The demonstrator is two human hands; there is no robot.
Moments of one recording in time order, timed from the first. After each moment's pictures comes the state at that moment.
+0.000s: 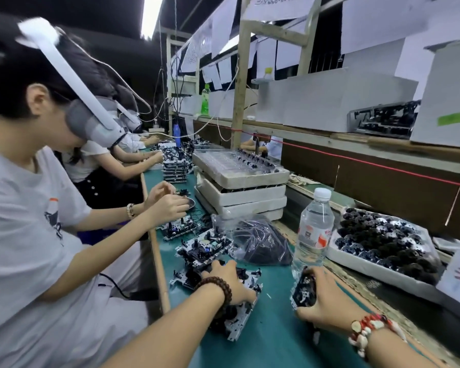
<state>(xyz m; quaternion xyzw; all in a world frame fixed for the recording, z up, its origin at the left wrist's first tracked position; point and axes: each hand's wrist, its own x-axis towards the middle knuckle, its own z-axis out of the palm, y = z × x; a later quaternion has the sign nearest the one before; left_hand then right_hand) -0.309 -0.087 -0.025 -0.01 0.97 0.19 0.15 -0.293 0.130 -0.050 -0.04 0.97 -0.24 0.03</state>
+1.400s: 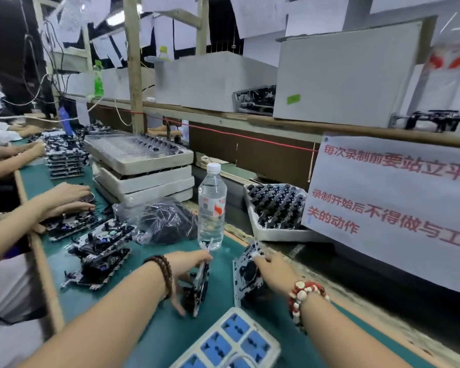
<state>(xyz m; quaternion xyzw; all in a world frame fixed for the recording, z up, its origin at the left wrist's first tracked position) -0.279 -0.005 -0.014 -0.07 0.77 0.52 0.38 -0.214 0.180 -0.034 0.20 0.90 -0.37 -0.05</state>
